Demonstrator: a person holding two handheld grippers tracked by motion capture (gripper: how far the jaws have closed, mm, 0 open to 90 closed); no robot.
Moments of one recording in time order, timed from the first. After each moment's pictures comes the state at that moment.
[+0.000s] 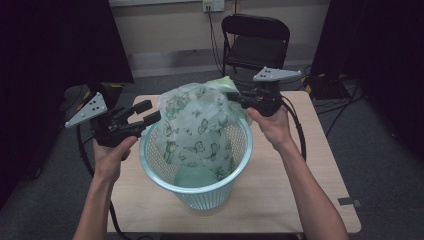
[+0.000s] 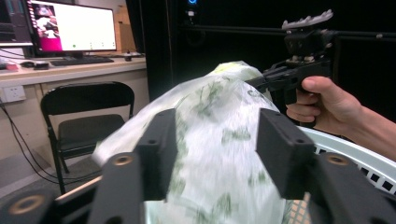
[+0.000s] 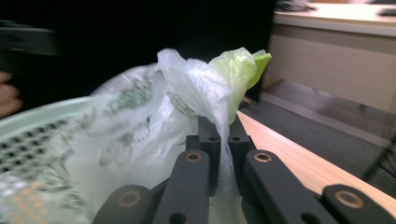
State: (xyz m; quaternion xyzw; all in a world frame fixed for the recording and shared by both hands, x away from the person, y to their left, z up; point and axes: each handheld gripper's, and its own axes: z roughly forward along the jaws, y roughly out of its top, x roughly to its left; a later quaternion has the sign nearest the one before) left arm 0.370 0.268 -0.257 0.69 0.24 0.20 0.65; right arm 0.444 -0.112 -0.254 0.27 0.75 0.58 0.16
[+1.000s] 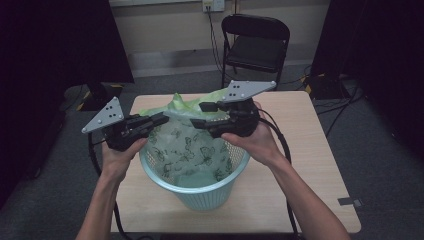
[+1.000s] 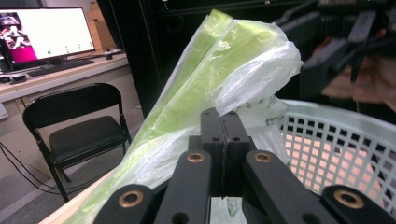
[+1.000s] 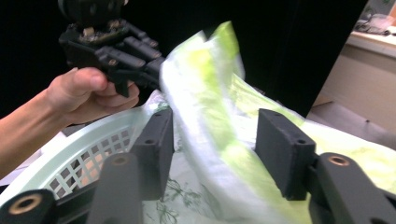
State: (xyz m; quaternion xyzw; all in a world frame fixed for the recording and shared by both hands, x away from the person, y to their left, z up) left arm 0.366 0.249 -0.262 0.73 0.17 0.22 0.62; right arm 0.380 -0.059 -0.226 0.15 0.79 0.58 0.13
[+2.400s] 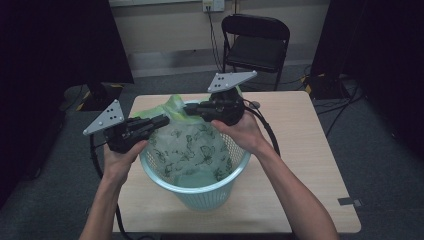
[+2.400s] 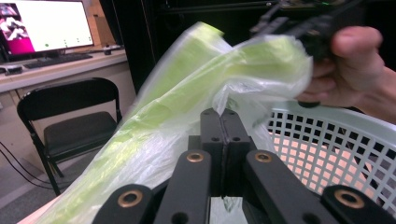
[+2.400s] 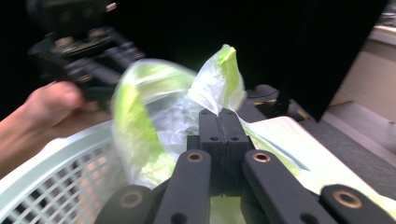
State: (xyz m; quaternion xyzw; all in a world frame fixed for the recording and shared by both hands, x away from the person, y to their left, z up) left arm 0.364 0.251 -0.271 0.73 0.19 0.20 0.63; right arm 0.414 -0.034 -0.231 0.14 0.79 0.58 0.11
